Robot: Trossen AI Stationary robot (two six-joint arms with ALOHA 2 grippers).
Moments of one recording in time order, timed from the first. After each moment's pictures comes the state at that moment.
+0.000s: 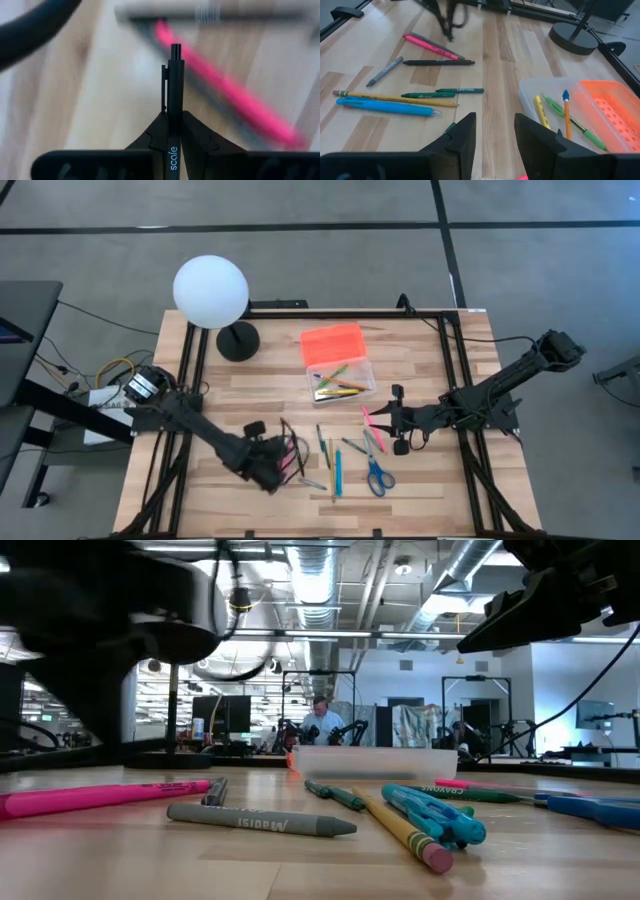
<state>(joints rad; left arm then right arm) -0.56 1.80 1.13 -0.81 -0.36 -0.86 0.45 1.10 0.45 0.12 0.45 0.00</state>
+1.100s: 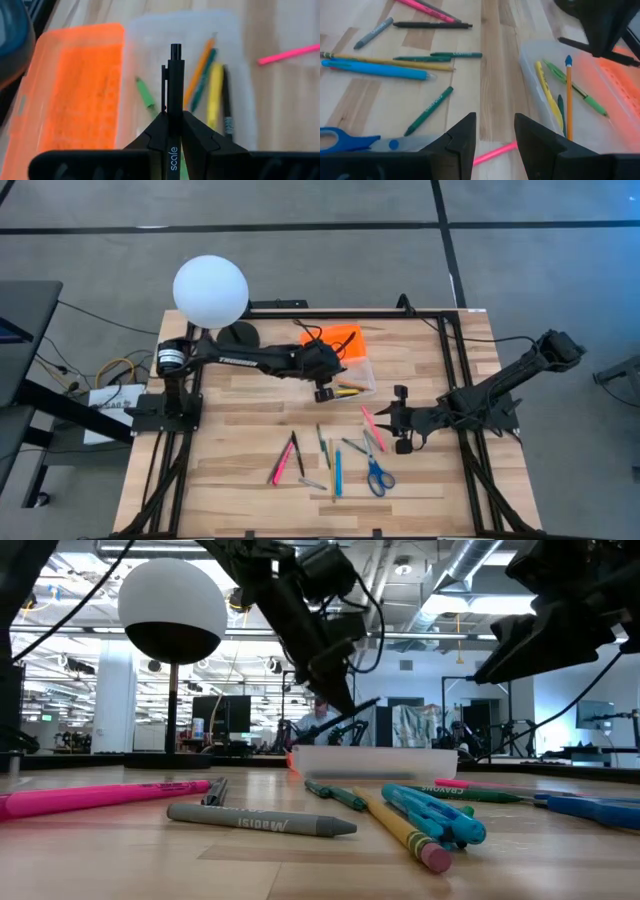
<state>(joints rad) 0.16 1.90 1.35 -0.30 -0.16 0.07 0.45 1.10 0.45 -0.04 0.44 0.07</state>
